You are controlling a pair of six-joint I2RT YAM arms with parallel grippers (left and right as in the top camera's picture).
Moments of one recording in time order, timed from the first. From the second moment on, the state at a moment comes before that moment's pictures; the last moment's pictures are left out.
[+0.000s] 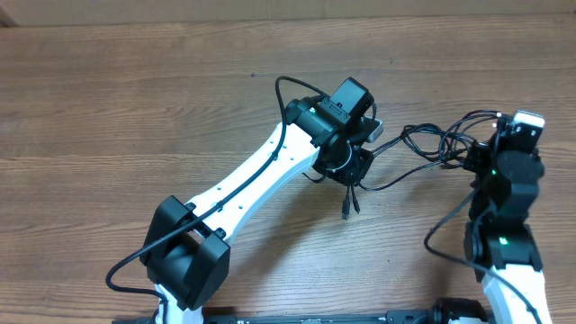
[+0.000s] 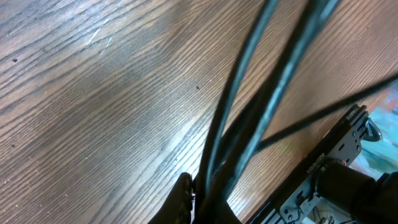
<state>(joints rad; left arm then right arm) -0.74 1.95 1.72 -1.05 0.39 -0.23 -0.08 0.88 0.57 0.06 0.38 -0.09</state>
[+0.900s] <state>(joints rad) -0.74 1.95 1.72 -1.05 0.39 -0.23 -0.06 0.93 0.57 -0.34 0.04 0.02</state>
